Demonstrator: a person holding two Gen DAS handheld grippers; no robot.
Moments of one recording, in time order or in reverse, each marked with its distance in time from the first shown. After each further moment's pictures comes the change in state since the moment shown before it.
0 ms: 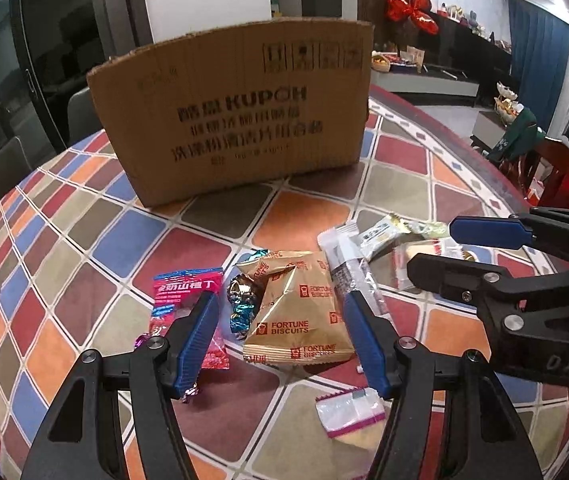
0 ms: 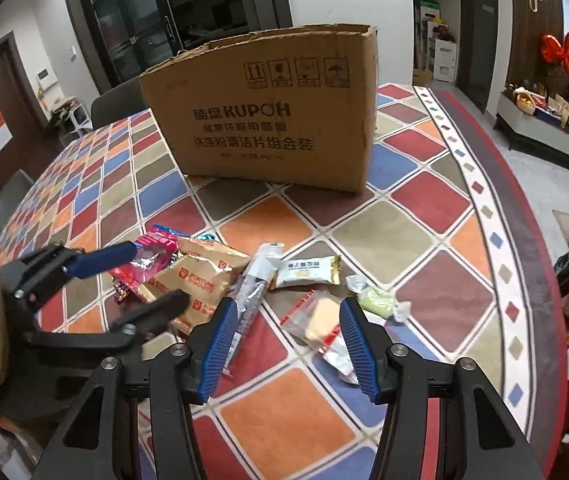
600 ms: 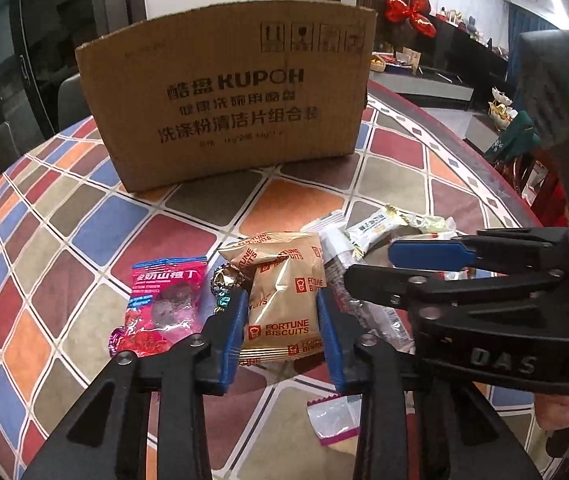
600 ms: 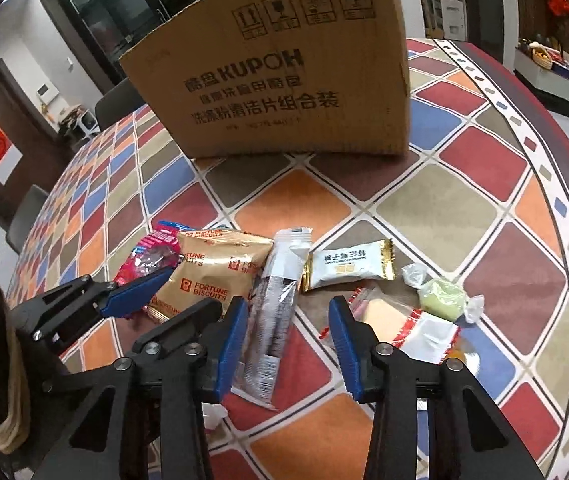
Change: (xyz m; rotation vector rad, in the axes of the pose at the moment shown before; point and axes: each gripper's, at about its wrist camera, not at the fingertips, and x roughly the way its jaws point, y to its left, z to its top) left arm 0.007 0.002 -0.005 -0.023 0.001 -0.055; right arm 0.048 0.005 0.004 0.093 0.093 0.116
